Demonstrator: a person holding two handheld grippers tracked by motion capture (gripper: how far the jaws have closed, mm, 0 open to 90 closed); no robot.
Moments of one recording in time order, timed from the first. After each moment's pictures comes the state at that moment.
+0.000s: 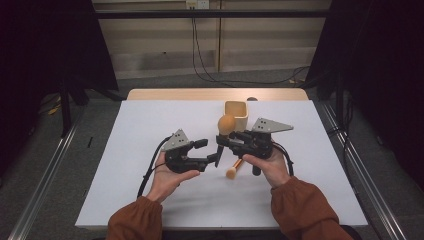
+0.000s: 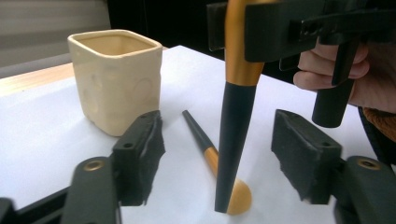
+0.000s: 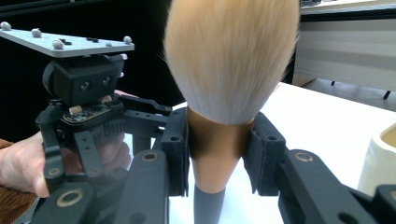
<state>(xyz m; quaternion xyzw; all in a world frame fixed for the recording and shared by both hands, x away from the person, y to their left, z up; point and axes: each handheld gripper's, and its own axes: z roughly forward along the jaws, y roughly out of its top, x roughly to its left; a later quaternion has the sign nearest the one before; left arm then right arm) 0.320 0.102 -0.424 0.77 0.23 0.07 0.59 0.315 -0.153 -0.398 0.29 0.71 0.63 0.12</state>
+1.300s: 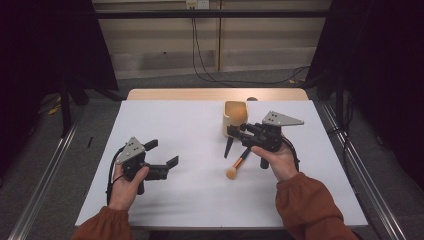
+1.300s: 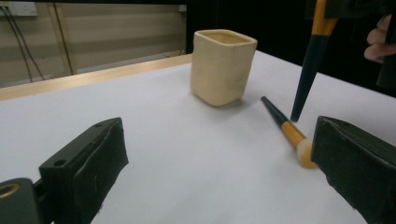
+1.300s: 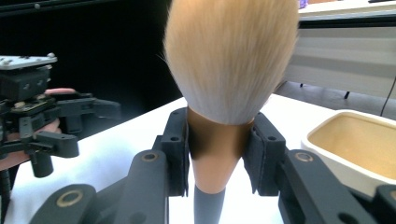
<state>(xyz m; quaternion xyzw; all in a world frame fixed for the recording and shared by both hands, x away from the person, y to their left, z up) 0.299 0.206 -0.428 0.73 0.33 0.18 0.57 0.327 -0.177 -0.391 0.32 0.69 0.62 0.15</state>
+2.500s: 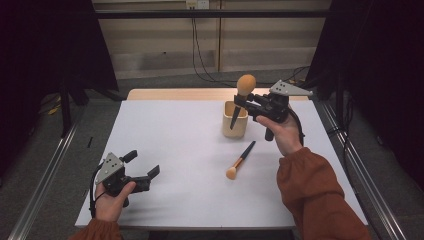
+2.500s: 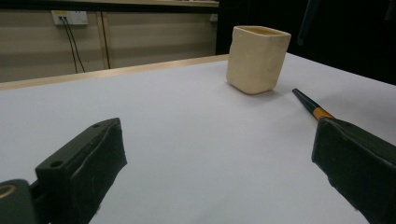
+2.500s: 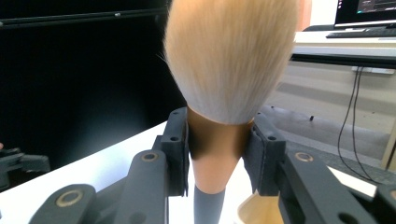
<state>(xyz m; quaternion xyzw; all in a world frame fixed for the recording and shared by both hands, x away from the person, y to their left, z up) 0.273 0.246 -0.449 0.71 0.36 0.22 0.57 0.375 -0.194 -0.341 0.33 0.67 0.63 0.21</state>
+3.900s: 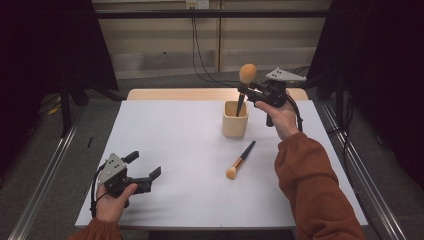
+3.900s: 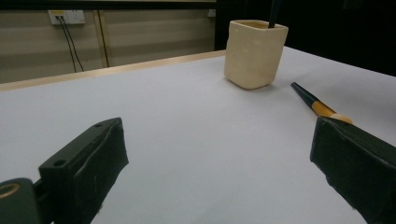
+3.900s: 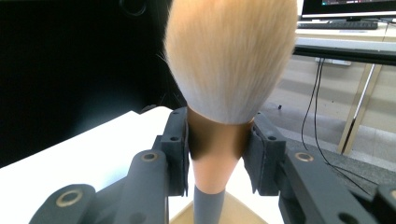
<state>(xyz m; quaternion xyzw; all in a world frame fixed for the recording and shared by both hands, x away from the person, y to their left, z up) 0.271 0.242 -0.449 0.72 0.34 0.22 0.56 0.427 -0.204 -0.348 0.36 0.68 0.58 0.24</state>
